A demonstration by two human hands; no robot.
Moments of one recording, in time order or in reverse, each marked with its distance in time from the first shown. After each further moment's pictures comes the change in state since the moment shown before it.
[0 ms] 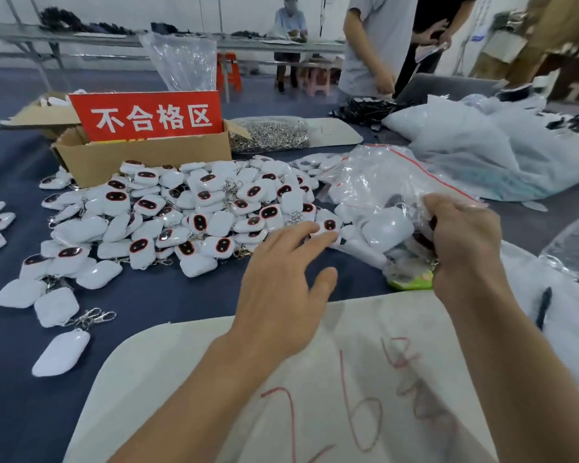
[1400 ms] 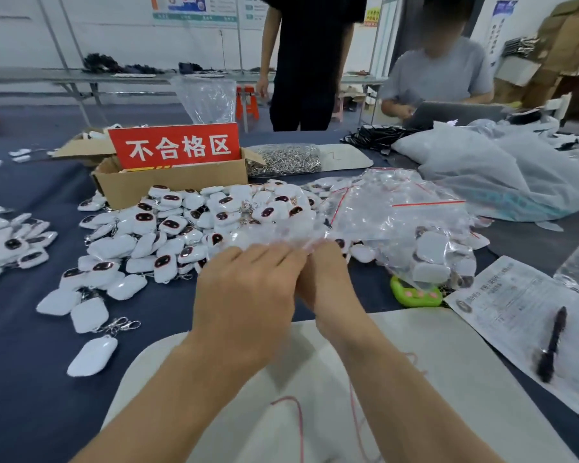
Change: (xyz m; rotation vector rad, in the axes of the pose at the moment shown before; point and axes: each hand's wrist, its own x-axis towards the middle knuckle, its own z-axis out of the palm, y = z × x) left_hand -0.005 0.008 -0.057 0.568 0.485 0.457; right_hand -0.106 0.020 0.096 -0.320 -0.491 0.071
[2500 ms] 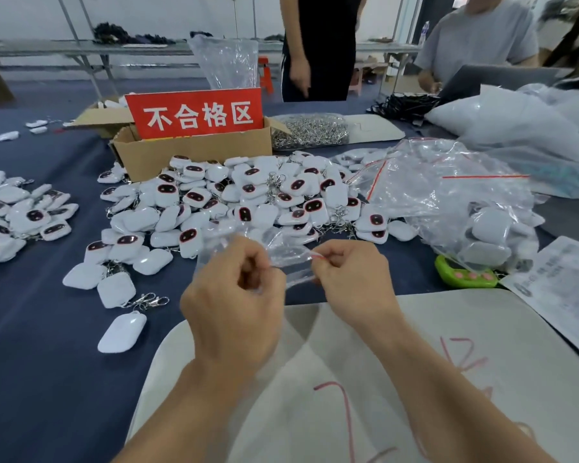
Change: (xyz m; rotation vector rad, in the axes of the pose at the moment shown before) left_hand -0.054 -0.019 0.001 -0.320 -0.014 -0.836; right_hand 0.008 0.052 0.007 -0.339 -0.006 -0.151
